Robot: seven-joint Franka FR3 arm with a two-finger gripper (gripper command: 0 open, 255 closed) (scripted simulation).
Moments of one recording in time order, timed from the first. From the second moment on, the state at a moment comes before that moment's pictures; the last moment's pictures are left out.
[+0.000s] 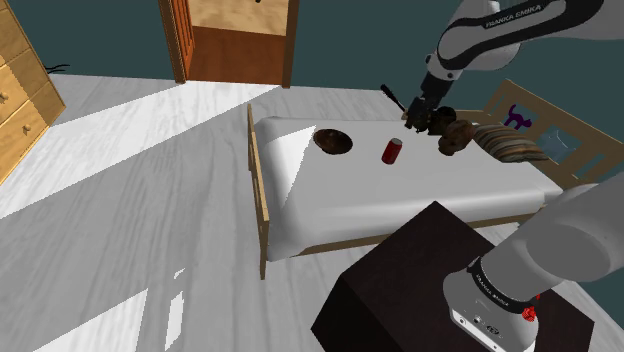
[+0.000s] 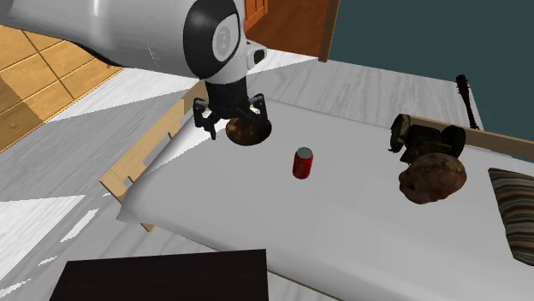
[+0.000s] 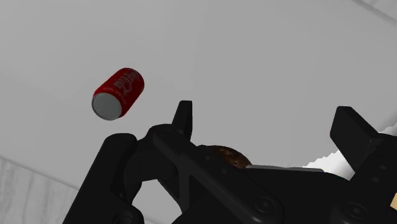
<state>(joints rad) -0.10 -0.21 -0.31 -2.39 -0.08 2.21 -0.39</state>
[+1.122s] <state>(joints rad) -0.25 0.45 -0.35 -1.99 0.22 2.42 -0.72</state>
